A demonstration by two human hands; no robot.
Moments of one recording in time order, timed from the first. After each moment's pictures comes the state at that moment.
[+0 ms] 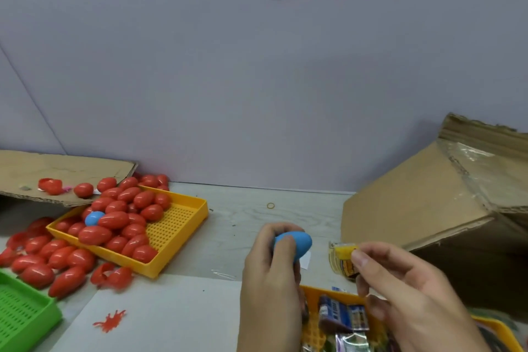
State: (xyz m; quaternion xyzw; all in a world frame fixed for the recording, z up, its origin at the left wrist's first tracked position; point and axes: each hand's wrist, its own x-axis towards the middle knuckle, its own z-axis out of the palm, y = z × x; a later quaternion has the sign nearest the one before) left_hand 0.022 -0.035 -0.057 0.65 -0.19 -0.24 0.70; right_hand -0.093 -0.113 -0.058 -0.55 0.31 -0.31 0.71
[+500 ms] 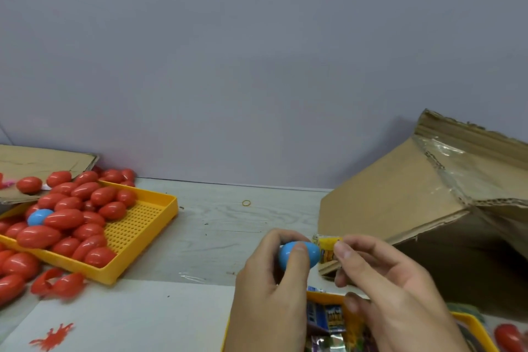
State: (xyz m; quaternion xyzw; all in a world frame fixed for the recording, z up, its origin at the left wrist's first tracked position) left_hand 0.006 -0.037 -0.062 0.66 -0.30 -0.23 0.65; right_hand -0.090 -0.117 -0.069 -0.54 0.31 -0.36 0.69
